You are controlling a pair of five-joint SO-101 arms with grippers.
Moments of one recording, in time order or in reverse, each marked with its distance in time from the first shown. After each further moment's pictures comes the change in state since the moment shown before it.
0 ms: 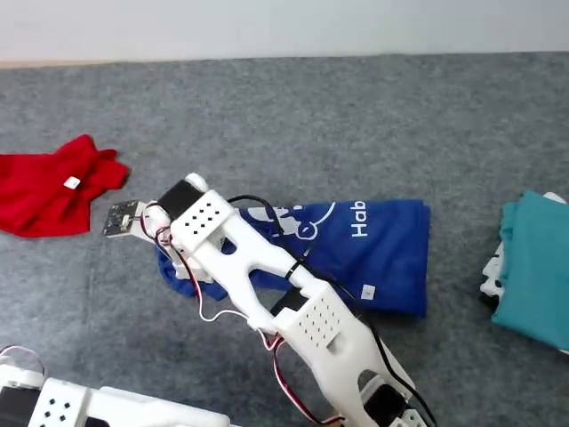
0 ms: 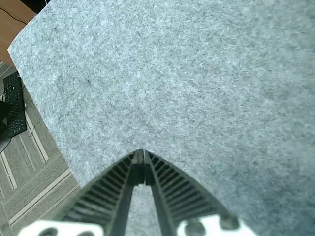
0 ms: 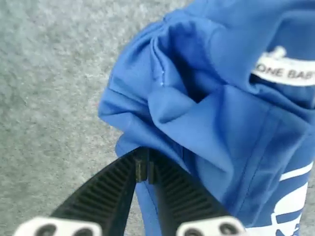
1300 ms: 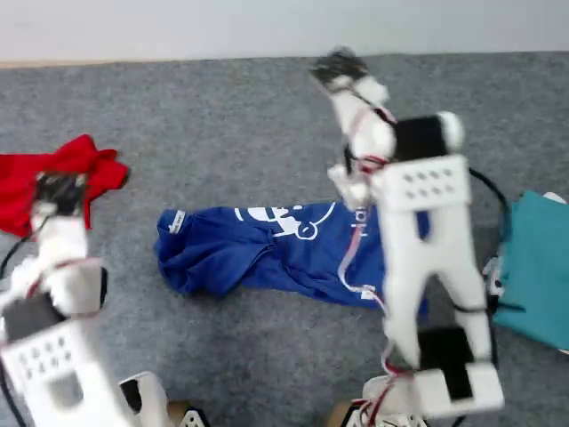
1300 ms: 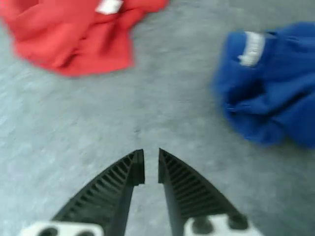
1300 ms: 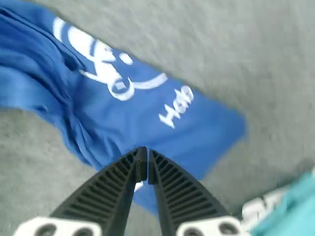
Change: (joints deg) left arm 54.9 22.9 -28.9 20.5 4.8; right arm 41.1 -57.7 36.8 0.2 -12.3
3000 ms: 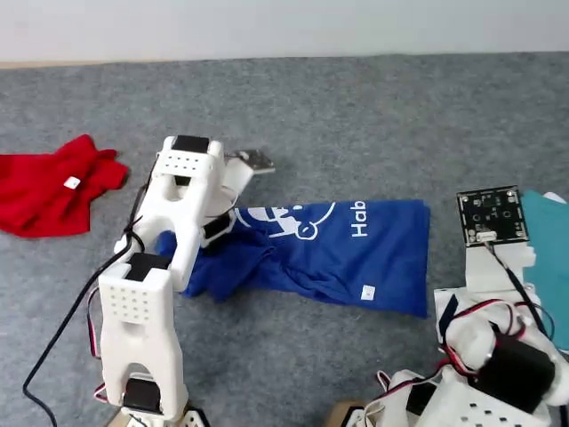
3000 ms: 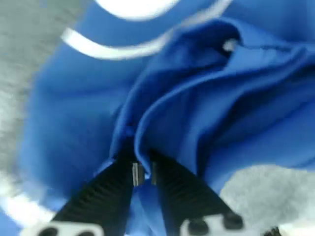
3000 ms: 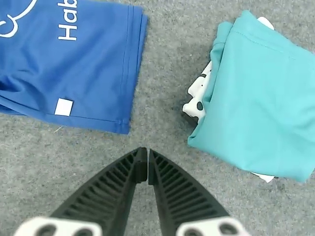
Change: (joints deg) left arm 31.6 85.4 -52.3 13.2 -14.8; right arm 32.7 -57.8 43.9 0.0 8.1
